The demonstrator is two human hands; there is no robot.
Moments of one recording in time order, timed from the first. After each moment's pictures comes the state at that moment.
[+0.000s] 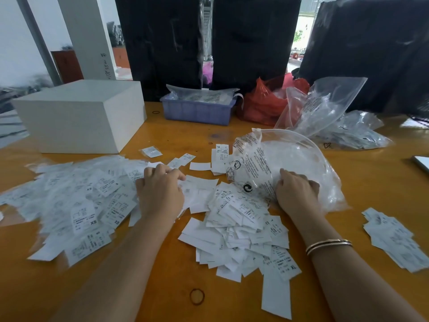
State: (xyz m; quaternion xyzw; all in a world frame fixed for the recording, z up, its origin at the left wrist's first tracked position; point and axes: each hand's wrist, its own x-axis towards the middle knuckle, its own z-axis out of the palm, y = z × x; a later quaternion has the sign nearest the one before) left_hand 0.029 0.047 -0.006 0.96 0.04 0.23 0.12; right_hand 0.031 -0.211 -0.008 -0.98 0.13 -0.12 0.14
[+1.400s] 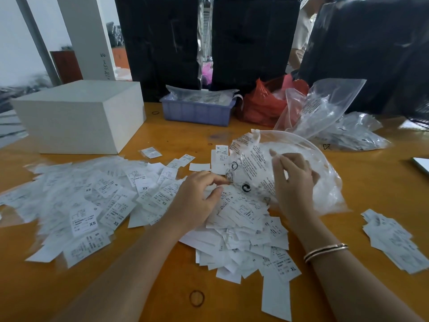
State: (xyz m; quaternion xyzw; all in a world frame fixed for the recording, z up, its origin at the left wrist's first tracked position) left_hand 0.017 0.015 -0.004 0.87 -0.25 0.16 0.39; right_hand 0.021 -0.191 0.002 -0.85 0.01 -0.39 0.34
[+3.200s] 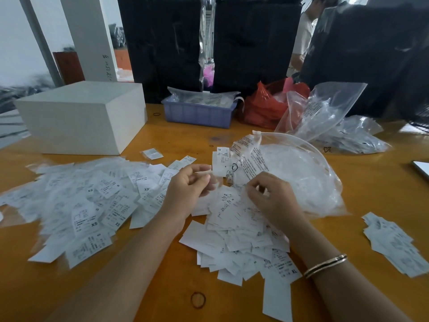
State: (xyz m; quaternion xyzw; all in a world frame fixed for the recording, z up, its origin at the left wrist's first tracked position) left_hand 0.023 0.019 0.001 0.71 -0.07 0.09 0.69; right_hand 0.002 -0.171 0.006 -0.90 -0.14 -0.20 0.36
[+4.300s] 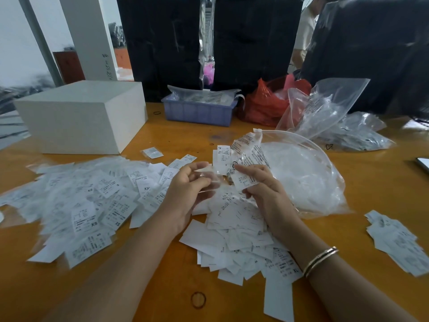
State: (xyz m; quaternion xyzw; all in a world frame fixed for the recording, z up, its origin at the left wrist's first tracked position) left_hand 0.026 0.020 0.001 0.62 -0.04 -0.01 0.78; right_hand 0.001 -0.158 0.002 -0.70 -0.14 -0.06 0.70
